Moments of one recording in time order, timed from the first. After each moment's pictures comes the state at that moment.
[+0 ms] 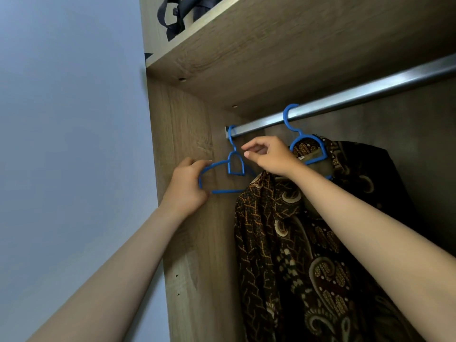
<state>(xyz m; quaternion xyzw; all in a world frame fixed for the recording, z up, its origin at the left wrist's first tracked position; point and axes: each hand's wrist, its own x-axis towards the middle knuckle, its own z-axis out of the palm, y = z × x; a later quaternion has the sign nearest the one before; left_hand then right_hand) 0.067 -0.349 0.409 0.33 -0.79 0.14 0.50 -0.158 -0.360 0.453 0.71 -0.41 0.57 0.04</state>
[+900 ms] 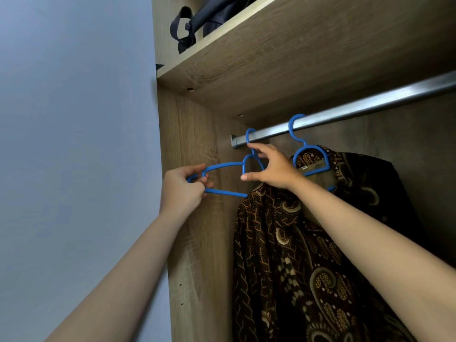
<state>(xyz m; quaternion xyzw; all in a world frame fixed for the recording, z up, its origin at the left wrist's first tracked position) 0.070 -0.339 0.414 0.29 -0.66 -0.20 0.67 -0.156 -0.365 0.450 0.72 -0.43 0.54 0.05</state>
